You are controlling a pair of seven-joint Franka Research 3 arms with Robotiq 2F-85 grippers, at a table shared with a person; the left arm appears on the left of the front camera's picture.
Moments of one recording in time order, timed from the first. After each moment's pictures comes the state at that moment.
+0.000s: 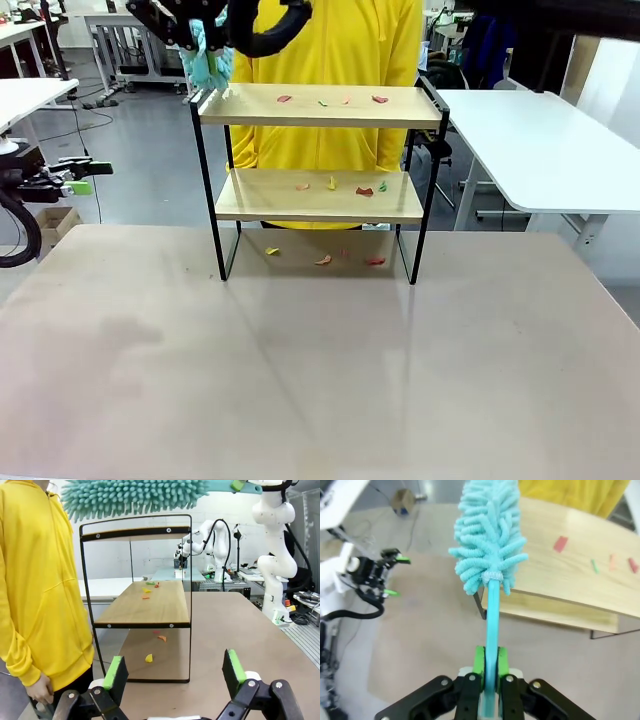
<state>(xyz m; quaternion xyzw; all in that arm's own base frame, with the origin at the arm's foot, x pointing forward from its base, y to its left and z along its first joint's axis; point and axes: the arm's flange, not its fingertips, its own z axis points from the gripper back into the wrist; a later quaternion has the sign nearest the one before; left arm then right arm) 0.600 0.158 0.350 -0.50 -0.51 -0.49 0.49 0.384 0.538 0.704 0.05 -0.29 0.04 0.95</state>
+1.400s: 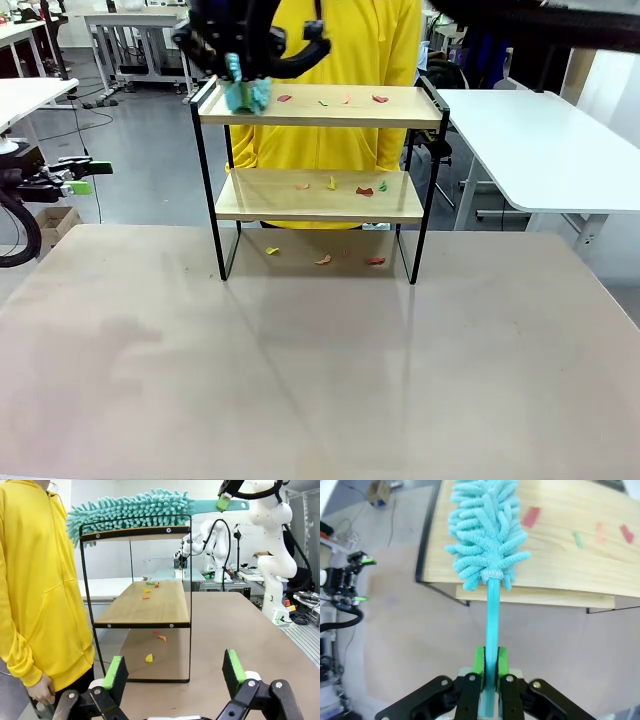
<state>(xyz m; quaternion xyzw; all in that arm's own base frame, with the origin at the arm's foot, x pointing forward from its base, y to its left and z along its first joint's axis) 0.600 0.158 0.350 -0.50 -0.51 -0.49 0.49 0.426 0.503 0.679 0.03 -0.22 -0.02 0.97</state>
